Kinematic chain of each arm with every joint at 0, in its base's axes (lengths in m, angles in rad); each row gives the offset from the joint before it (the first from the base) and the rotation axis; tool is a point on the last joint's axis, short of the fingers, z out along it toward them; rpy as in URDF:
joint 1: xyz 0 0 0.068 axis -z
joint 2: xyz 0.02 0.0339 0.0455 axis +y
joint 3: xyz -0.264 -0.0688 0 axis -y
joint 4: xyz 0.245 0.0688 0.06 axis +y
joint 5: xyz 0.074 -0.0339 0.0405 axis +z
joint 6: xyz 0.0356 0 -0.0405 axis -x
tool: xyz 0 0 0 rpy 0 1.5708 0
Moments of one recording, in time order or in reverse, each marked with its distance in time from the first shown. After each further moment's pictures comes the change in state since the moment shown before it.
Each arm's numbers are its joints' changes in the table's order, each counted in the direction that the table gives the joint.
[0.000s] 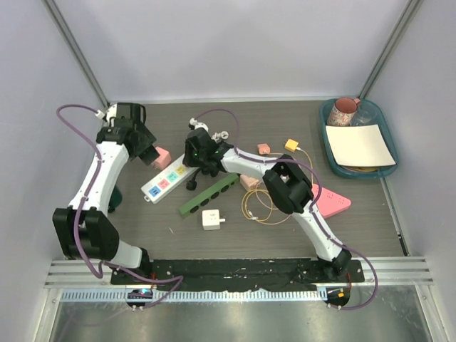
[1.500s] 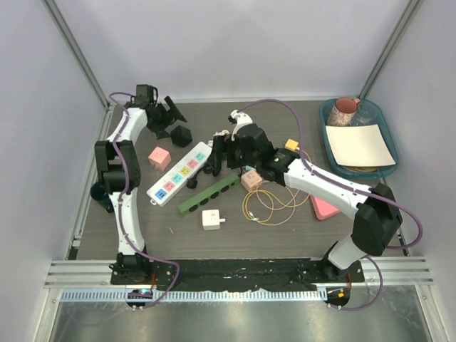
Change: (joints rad) left arm -0.069 0.811 0.578 -0.176 -0.615 -0.068; right arm 0.032 -0.825 -0.628 0.020 -0.002 0.156
